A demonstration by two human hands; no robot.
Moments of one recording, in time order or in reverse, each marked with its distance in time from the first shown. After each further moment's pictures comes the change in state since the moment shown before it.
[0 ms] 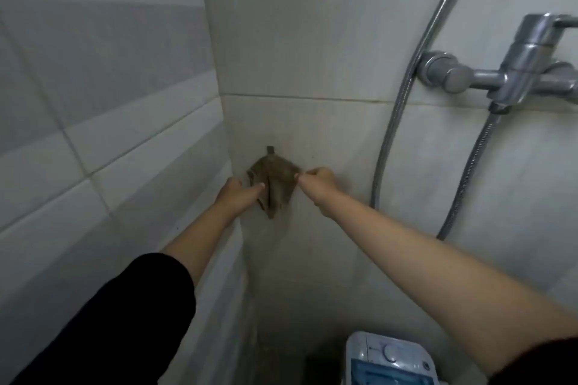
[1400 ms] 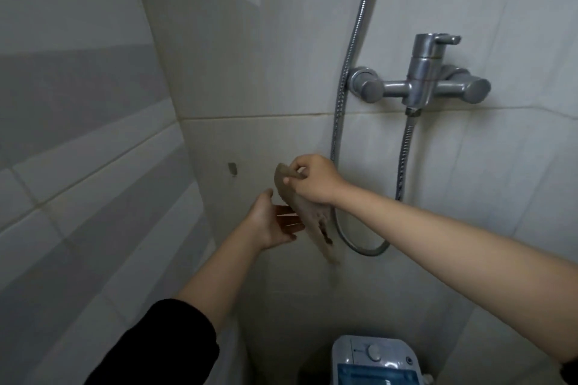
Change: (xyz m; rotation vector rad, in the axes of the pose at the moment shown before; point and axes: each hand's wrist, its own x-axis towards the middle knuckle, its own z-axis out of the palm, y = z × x) left_hand -0.091 0.081 0.083 -0.765 -0.499 -0.451; right_hand -0.038 -0.016 -0.099 -0.403 -0.037 -0.527
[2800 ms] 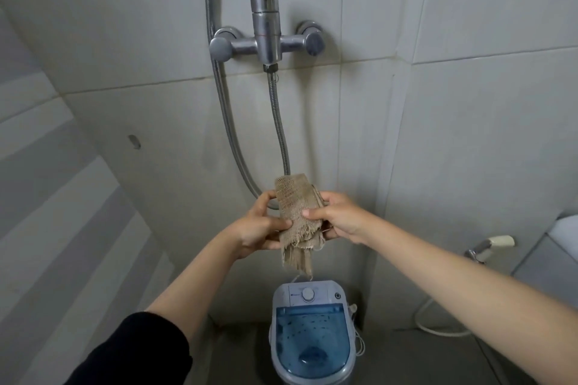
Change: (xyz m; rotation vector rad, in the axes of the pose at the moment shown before) left_hand -0.019 -0.154 0.134 0.650 -0.264 0.166; right_hand -0.183 0.200 -0.101 0.771 -0.216 0.513
